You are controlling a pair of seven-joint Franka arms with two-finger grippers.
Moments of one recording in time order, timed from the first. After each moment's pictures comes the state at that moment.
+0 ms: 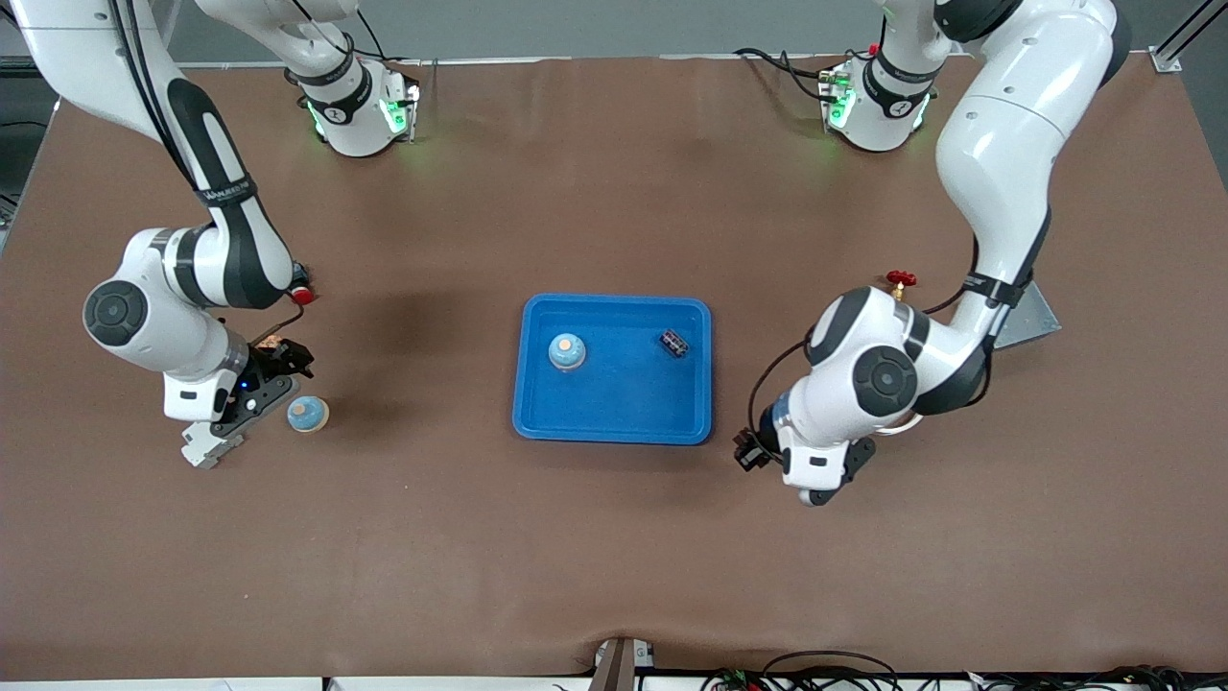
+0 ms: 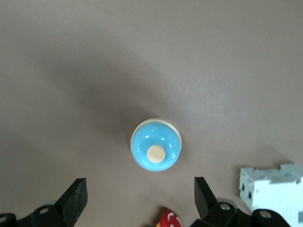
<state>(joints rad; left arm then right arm) -0.07 0.81 -0.49 -1.37 0.19 2.22 -1.24 0.01 0.39 -0.03 -2.01 0.00 2.38 -0.72</state>
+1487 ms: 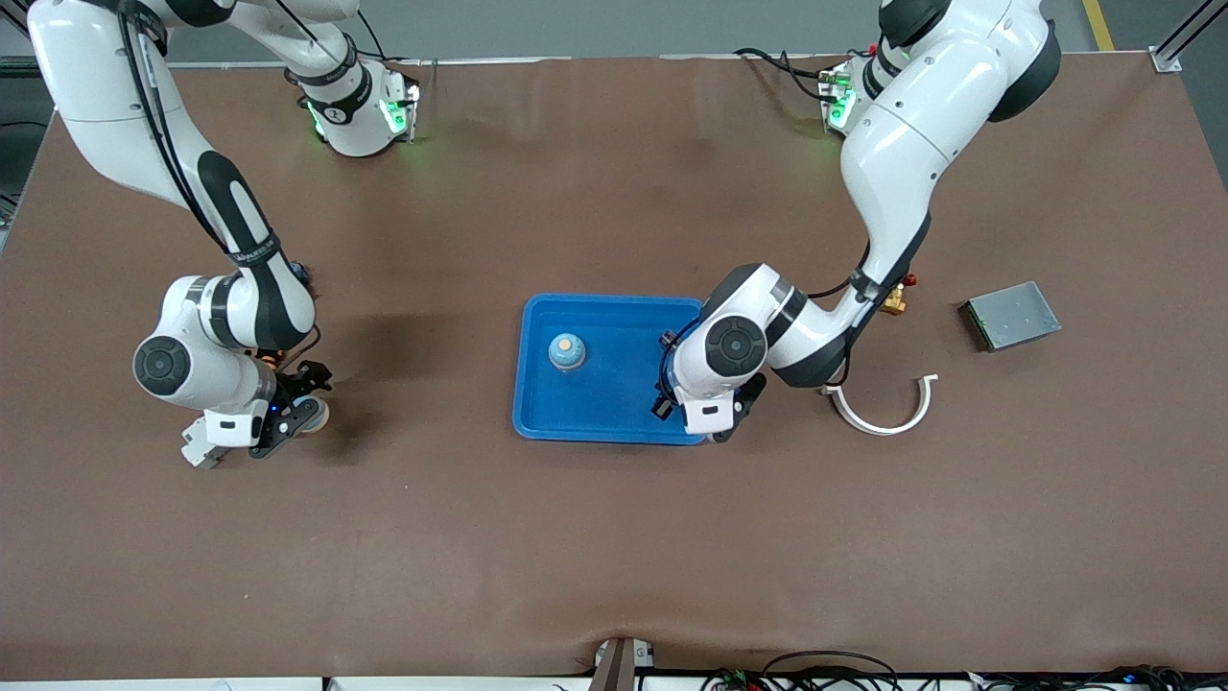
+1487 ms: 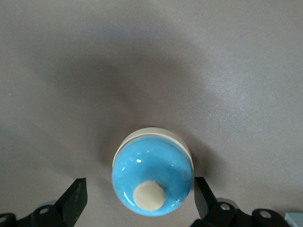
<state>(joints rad) -0.26 0.90 -0.46 -1.42 0.19 2.21 -1.61 0.00 0.58 -0.03 -1.92 0.00 2.40 -0.76</state>
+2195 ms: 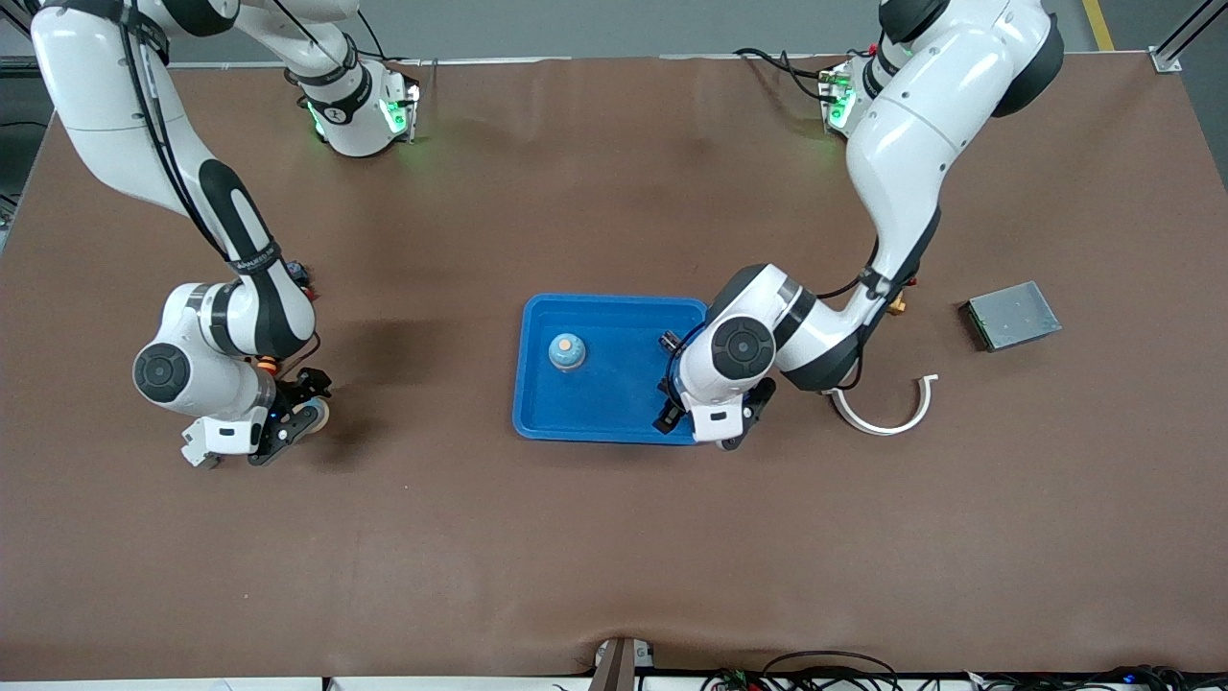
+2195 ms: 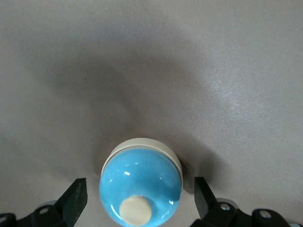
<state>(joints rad) -0.26 0.84 -0.44 -1.37 0.21 2.14 -1.61 0.00 0.62 -0.03 -1.89 0.00 2.40 -0.76</state>
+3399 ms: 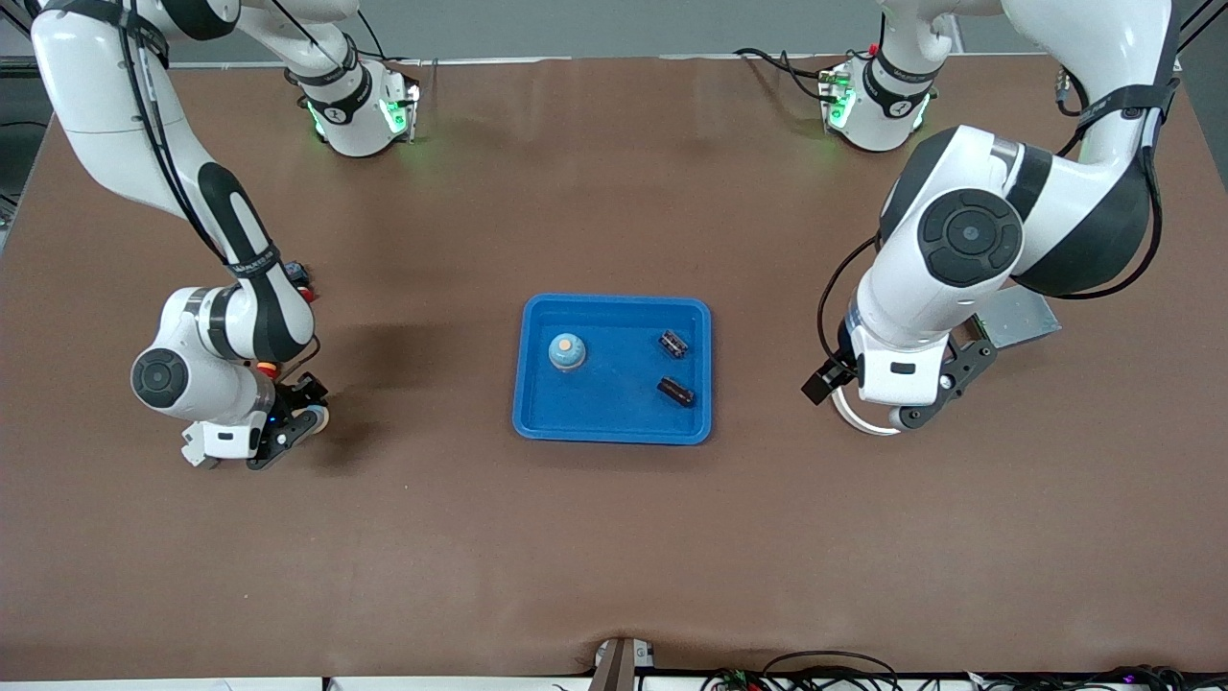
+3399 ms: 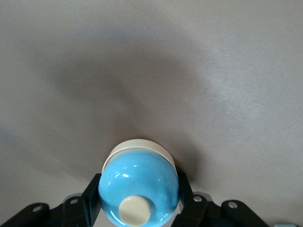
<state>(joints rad) -0.07 0.44 -0.43 -1.36 0.22 1.71 -1.18 -0.01 0.62 -0.02 -1.86 0.00 2.34 -0.72</state>
